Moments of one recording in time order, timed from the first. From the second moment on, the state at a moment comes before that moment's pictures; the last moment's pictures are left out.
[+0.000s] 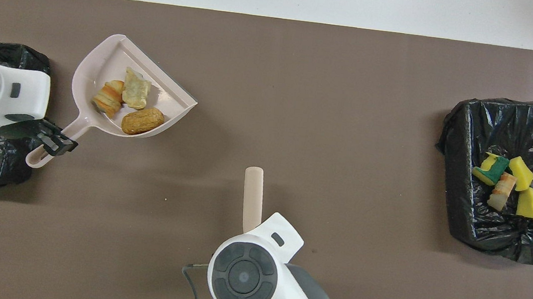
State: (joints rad) left arm 0.03 -0.02 -0.08 -1.87 -0.11 1.75 0.67; right arm 0.83 0.01 0.02 -2.05 0.08 1.98 0.78
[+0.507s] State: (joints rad) left arm 0.35 -0.01 -0.07 -1.77 -0.05 1.67 0.96; right arm 0.93 0.16 0.02 -2.09 0.08 2.15 0.87
